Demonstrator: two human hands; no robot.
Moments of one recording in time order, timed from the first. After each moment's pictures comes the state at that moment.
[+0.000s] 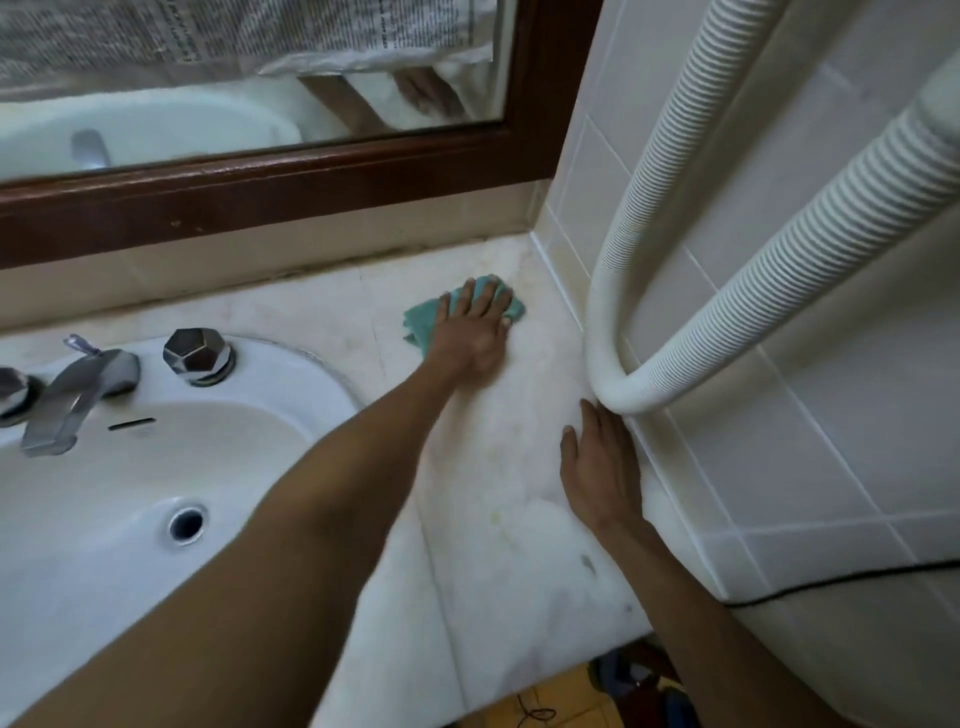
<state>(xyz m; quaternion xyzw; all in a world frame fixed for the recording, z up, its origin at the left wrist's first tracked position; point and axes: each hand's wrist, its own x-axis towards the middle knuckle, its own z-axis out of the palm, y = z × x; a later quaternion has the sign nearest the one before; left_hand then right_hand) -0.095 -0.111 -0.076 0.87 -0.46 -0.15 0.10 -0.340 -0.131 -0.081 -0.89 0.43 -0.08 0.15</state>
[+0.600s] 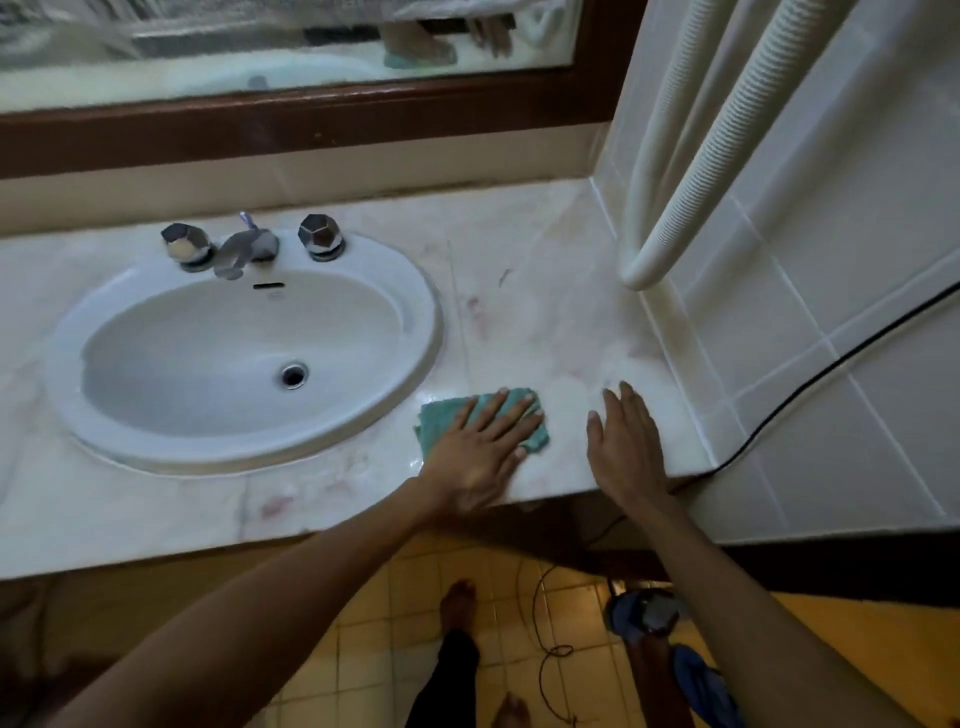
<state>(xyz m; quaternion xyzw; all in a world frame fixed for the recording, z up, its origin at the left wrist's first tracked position) -0.333 0.140 -0.076 0.82 -0.54 -0.16 0.07 -0.456 -0.046 -0.064 -0.91 0.35 -0.02 0.20</state>
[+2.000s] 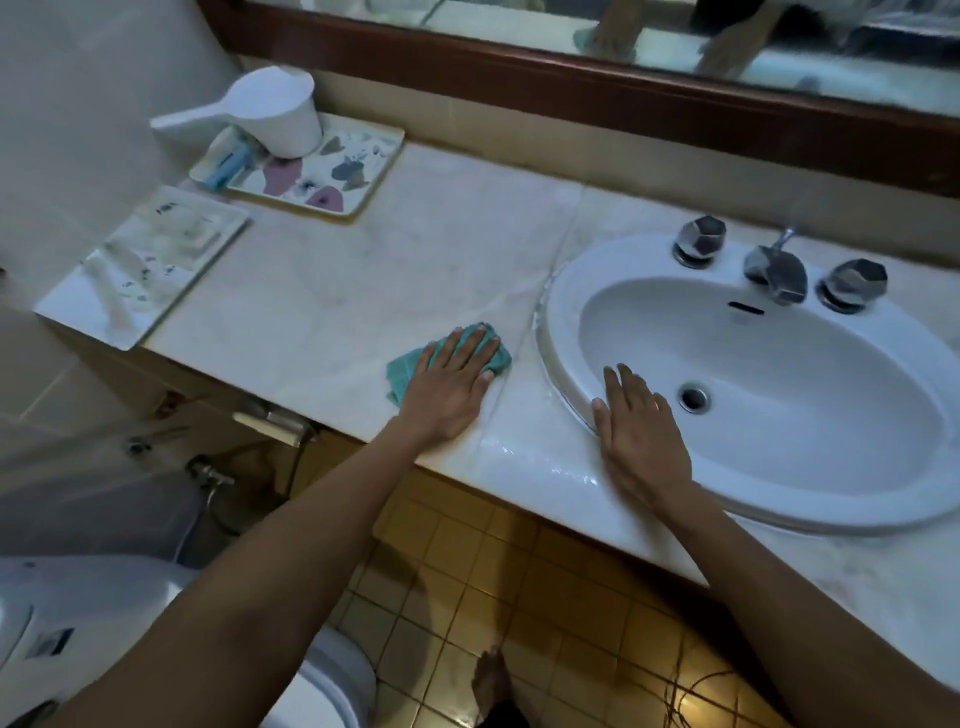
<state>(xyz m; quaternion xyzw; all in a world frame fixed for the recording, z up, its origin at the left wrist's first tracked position) -0.076 0.696 -0.084 0.97 -0.16 -0.09 0.13 -0.152 0.429 -0.067 -0.99 0.01 0.04 0.12</state>
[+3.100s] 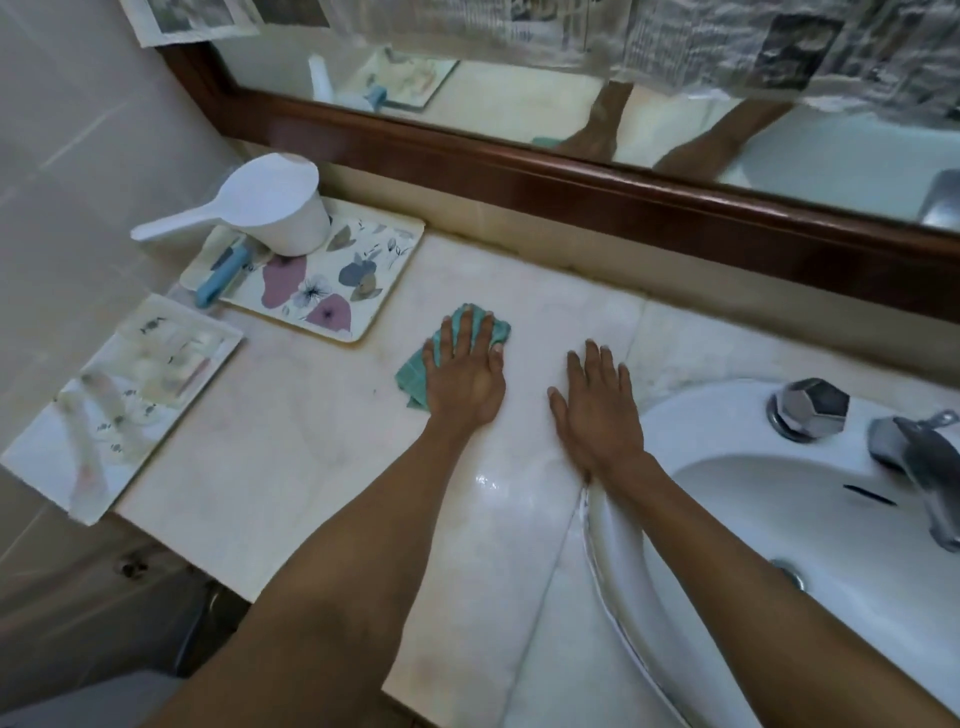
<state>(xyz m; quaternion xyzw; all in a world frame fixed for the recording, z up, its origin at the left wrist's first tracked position) 0.192 0.687 -0.095 0.99 0.04 -0.05 0.15 0.141 0.507 -0.073 -0.99 -0.03 0.06 0.13</state>
